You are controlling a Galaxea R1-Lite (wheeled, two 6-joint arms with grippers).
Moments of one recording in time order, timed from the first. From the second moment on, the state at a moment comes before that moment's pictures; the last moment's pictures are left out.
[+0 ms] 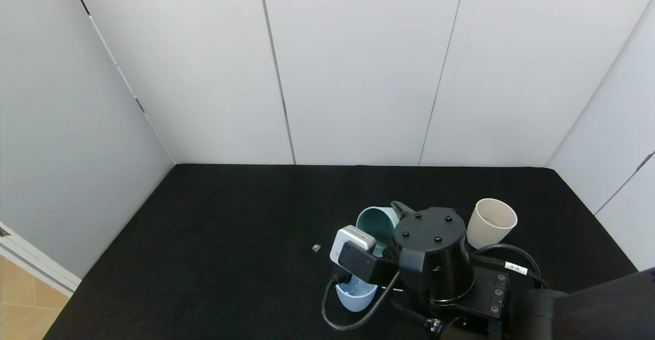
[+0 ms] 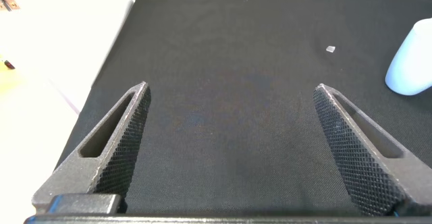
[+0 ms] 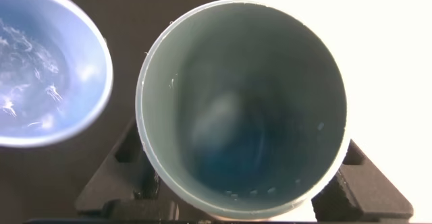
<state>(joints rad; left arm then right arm) 0.00 0.00 0.00 0.00 0.00 0.05 0.92 1.93 -0.87 -0.70 -0.70 -0.88</state>
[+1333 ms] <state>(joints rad) 0.00 0.00 0.00 -0.01 0.00 0.05 0.22 1.71 -0.76 -0.69 -0.36 -0.70</state>
